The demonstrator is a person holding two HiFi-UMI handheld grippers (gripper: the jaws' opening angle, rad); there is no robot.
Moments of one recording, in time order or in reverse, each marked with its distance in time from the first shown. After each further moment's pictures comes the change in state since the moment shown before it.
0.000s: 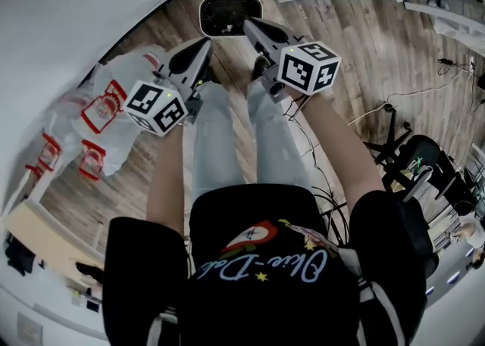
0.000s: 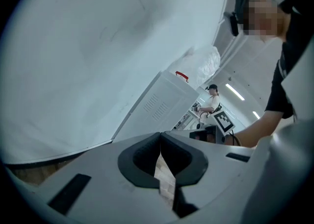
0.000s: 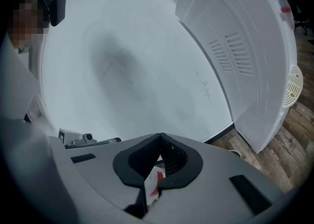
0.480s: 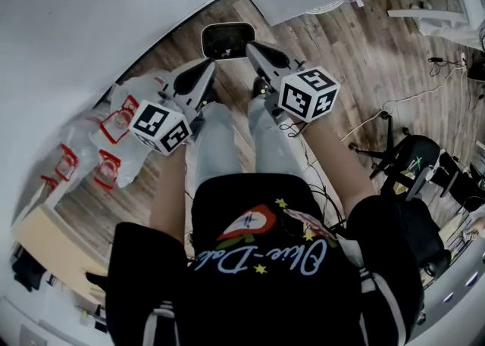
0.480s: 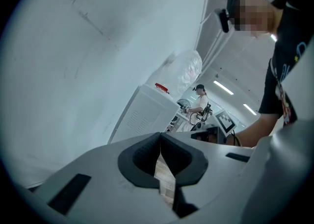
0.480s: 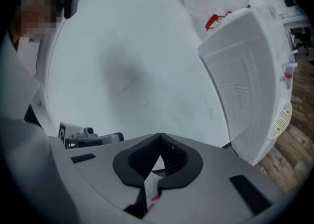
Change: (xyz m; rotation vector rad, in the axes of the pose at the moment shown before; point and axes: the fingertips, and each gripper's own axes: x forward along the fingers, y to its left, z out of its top) left arm -0.027 -0.078 0.073 0.132 -0.024 -0.075; right arm -0.066 0.071 0.059 -0.110 -0.102 -0.019
